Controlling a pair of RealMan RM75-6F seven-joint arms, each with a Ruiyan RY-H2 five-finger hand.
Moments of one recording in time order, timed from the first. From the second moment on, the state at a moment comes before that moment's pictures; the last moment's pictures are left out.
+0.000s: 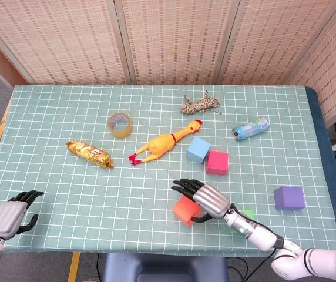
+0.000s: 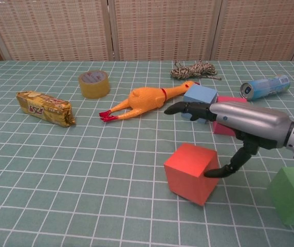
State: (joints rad) left arm -0.22 -1.06 0.05 -1.64 1.43 1.19 0.08; right arm 0.66 -1.50 -0.07 -1.40 -1.70 1.13 0.21
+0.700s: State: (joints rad) left arm -0.22 -1.06 0.05 -1.64 1.43 1.18 0.09; right arm 0.58 -1.64 0.10 -1.14 -1.55 1.26 0.00
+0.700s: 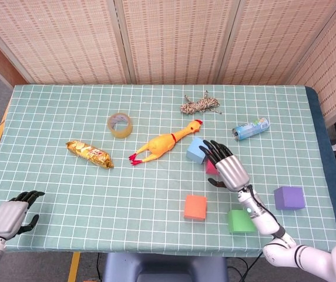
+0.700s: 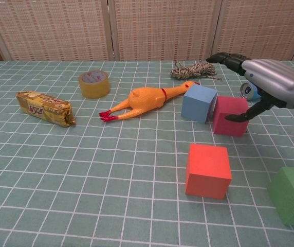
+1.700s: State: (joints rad) left arm -0.22 -1.06 0.05 -1.64 1.43 1.18 0.08; right arm 0.60 -1.69 0.18 -1.06 -1.29 1.04 -0.13
